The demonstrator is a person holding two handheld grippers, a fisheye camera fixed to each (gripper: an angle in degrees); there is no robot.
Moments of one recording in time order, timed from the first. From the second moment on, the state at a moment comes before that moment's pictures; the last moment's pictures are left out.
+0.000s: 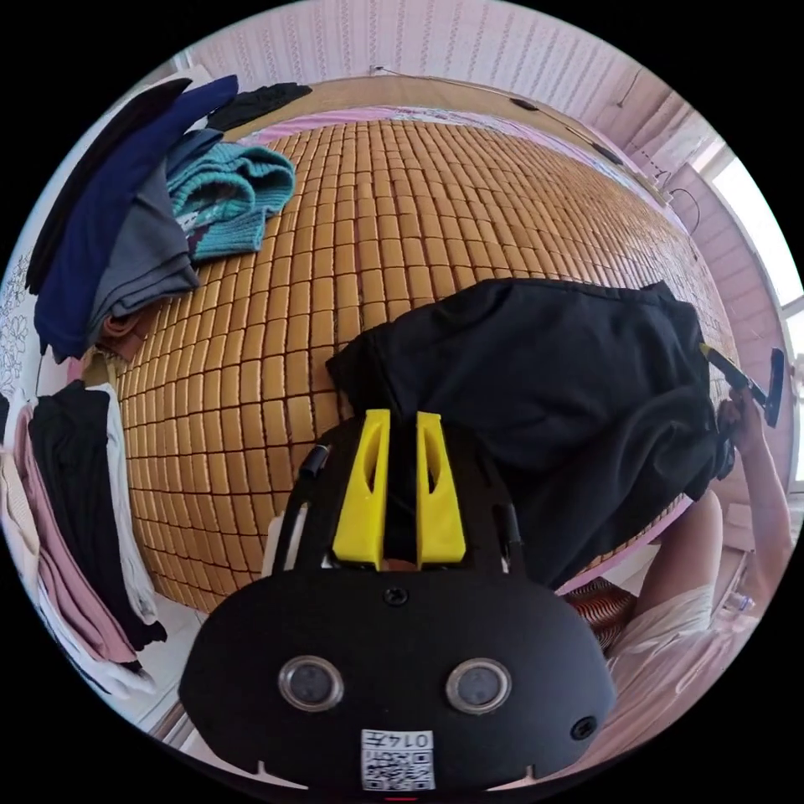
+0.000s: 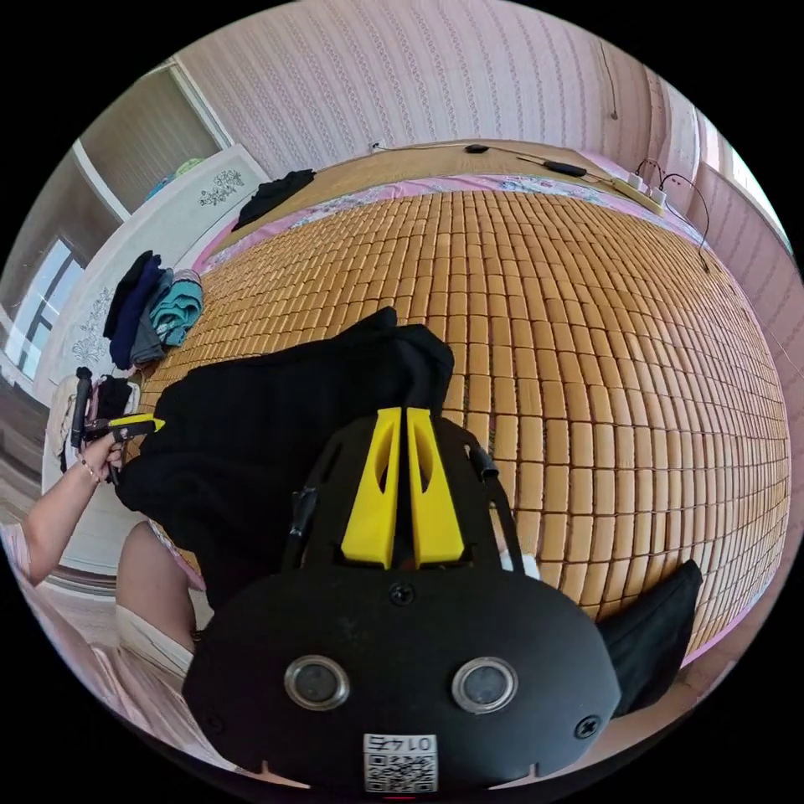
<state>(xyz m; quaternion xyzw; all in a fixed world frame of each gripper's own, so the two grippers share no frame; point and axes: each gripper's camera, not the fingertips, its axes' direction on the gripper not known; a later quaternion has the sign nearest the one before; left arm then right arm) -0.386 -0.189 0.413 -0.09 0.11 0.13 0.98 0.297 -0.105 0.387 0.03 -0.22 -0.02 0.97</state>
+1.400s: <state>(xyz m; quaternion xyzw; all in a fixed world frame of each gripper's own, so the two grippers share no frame) -0.415 -0.193 0.427 -0.06 0.08 0.07 0.99 0.400 -0.123 0.390 -0.01 0.00 0.03 1.00</state>
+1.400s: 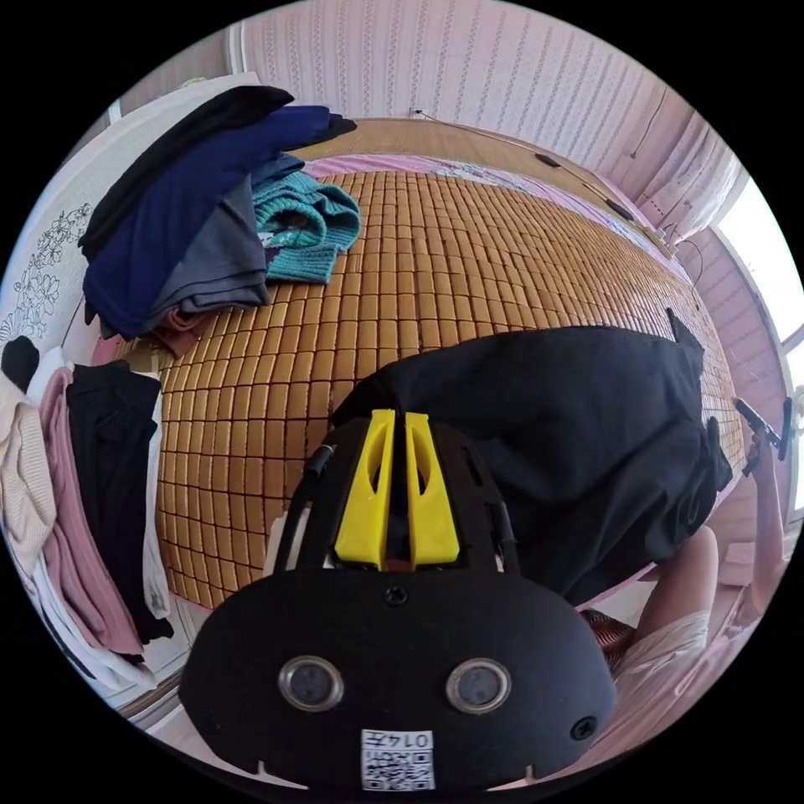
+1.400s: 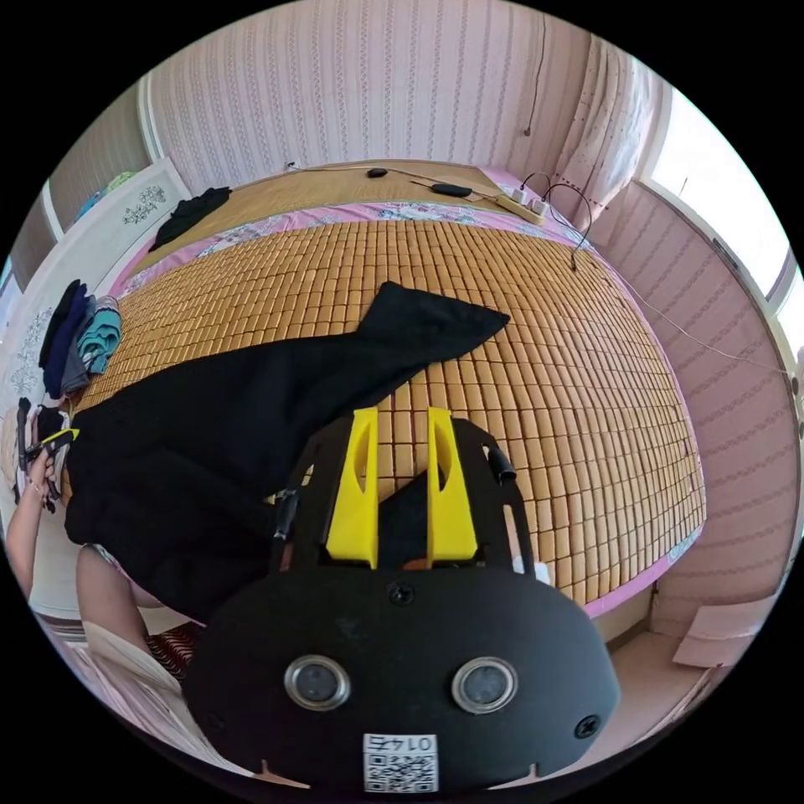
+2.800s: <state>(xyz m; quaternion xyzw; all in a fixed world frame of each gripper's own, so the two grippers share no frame) -0.401 -0.229 0.466 -0.07 0.03 0.03 1.00 0.526 -0.064 0.431 -0.09 -0.09 0.14 0.98</state>
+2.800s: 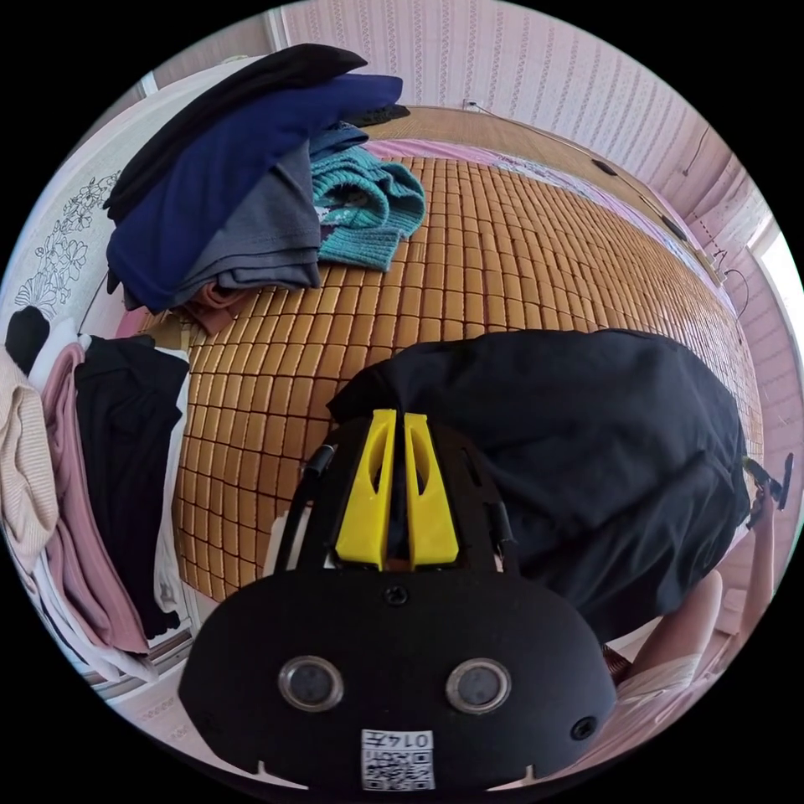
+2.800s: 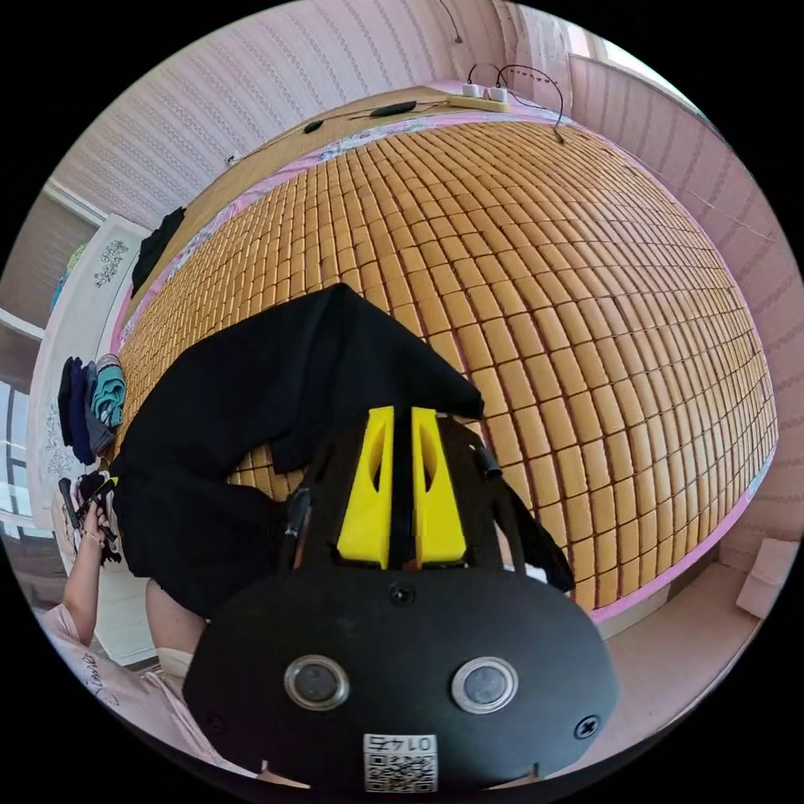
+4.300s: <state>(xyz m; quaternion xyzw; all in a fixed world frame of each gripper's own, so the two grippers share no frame) -0.357 -0.300 0.508 -0.08 -0.01 0.06 1.00 0.579 -0.086 0.447 -0.06 0.00 0.10 0.99</state>
